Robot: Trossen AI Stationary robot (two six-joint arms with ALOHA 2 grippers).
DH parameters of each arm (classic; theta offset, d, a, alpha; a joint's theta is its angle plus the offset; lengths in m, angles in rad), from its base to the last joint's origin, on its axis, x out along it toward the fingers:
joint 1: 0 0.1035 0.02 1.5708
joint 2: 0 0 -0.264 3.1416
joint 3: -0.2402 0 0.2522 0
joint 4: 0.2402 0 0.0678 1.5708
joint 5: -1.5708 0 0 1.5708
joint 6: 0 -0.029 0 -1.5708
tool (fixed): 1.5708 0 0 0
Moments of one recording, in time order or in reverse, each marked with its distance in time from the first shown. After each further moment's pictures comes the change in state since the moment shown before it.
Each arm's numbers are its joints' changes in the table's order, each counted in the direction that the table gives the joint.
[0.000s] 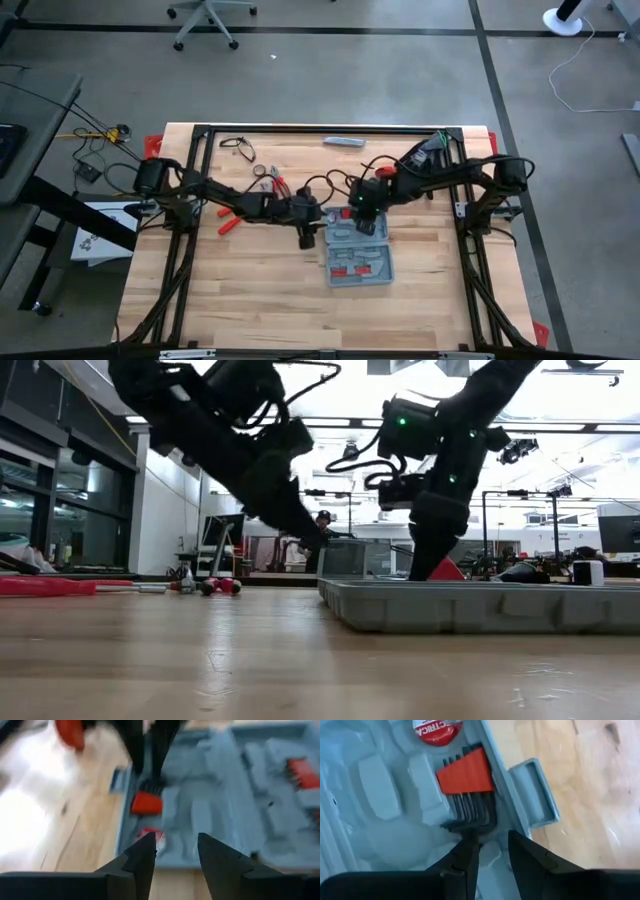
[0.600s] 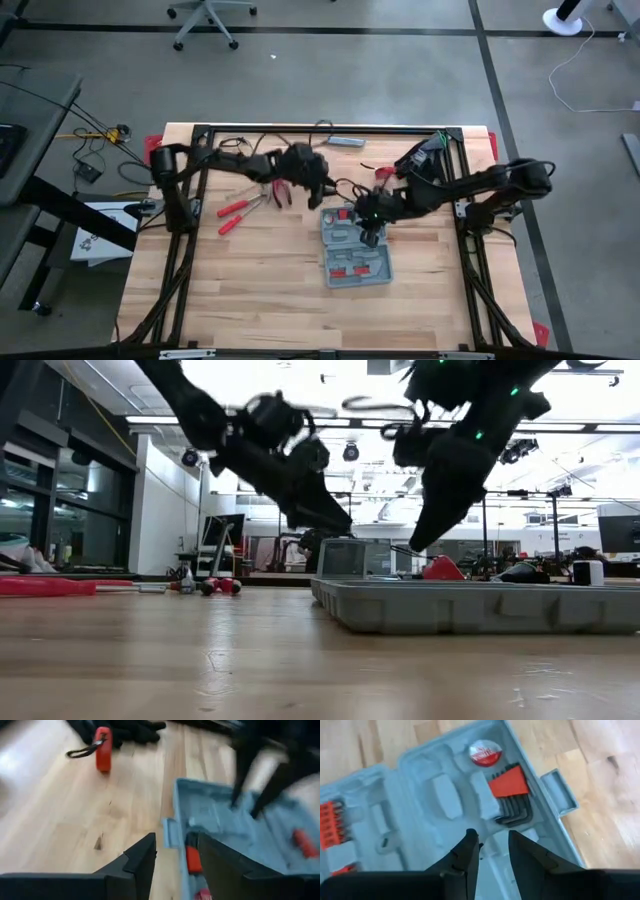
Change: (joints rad) left arm 0.390 -0.098 -0.159 -0.004 -0.542 0.051; right arm 0.179 0.174 0.055 -0.042 -0.110 -0.168
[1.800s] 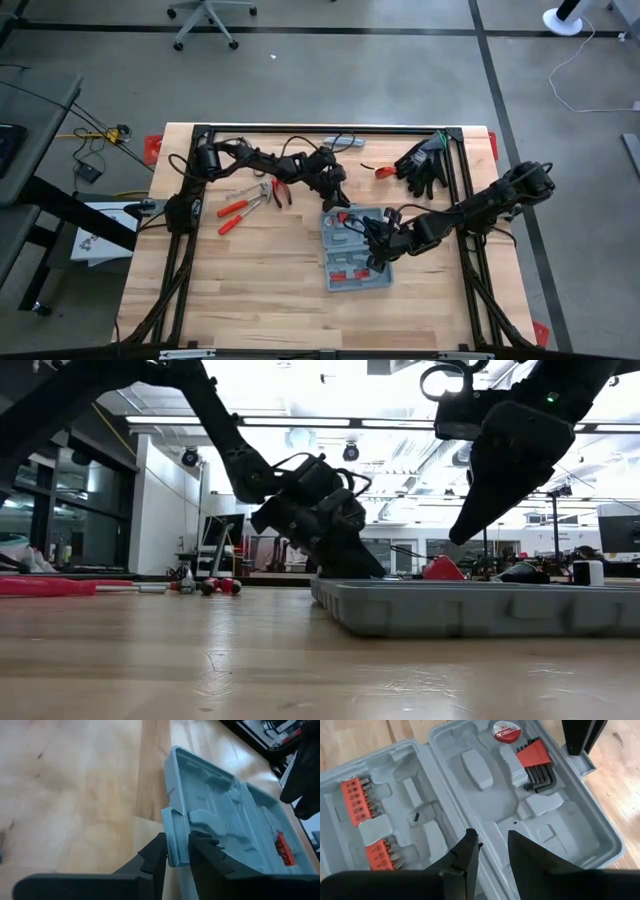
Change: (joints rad) left arm 0.009 -0.366 -0.239 0.006 -0.297 0.164; right arm 0.299 -0.002 0.000 0.086 -0.270 -0.307
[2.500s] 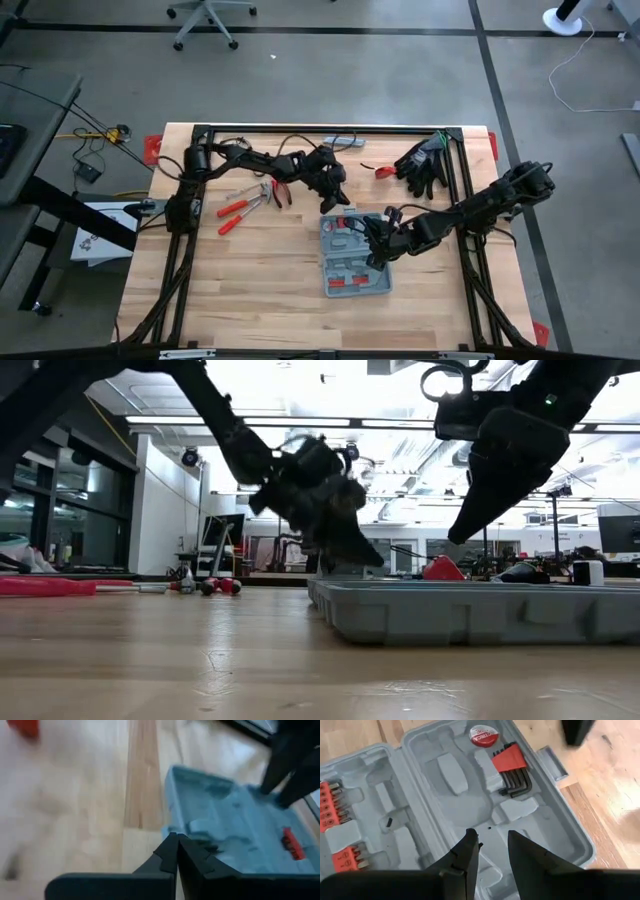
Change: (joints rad) left arm -0.020 0.103 0.005 0.084 0.073 -0.135; right arm -0.002 0.000 0.000 0.017 -0.025 -0.001
